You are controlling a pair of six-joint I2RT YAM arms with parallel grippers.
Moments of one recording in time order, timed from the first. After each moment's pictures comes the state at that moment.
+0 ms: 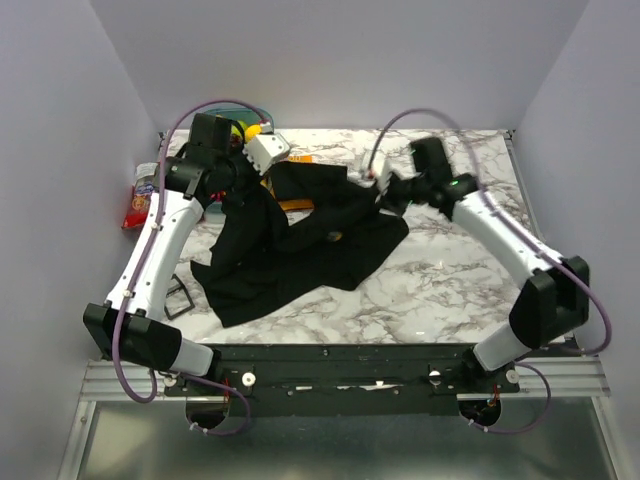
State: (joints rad) left arm -0.27 1.42 1.59 -0.97 0.28 0.61; right arm 0.50 1.59 1.26 -0.52 -0.55 -0.75
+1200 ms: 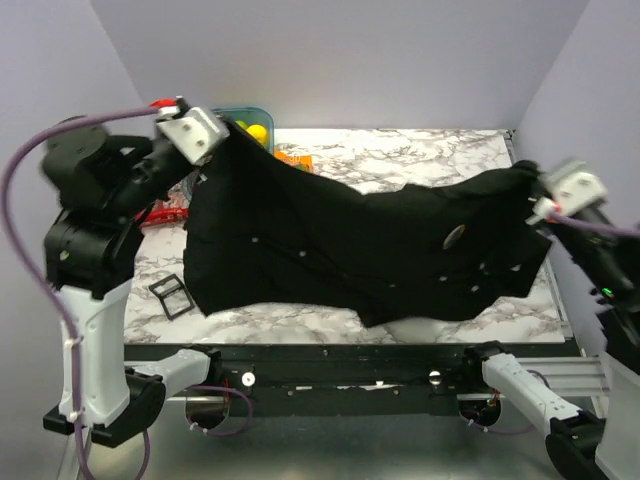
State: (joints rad) left arm -0.24 1.14 2.04 -0.75 0.50 0.52; right arm 0.23 0.84 1.82 -0.86 -0.13 -0.71
